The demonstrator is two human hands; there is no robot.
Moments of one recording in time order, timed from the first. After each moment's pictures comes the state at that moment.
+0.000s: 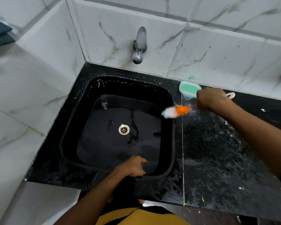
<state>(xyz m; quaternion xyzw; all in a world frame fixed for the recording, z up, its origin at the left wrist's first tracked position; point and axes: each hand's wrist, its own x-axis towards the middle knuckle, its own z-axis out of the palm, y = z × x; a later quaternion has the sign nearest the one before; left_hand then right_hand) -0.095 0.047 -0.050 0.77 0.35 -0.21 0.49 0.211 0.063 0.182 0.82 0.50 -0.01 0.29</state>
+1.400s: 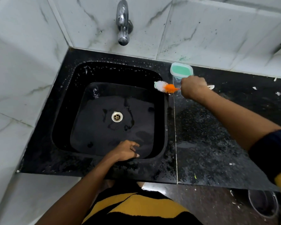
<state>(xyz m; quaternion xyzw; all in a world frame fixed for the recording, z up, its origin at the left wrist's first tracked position) -0.102 0.048 -0.046 0.73 0.40 -0.18 0.53 0.182 0.048 0.167 0.85 0.47 -0.05 0.23</state>
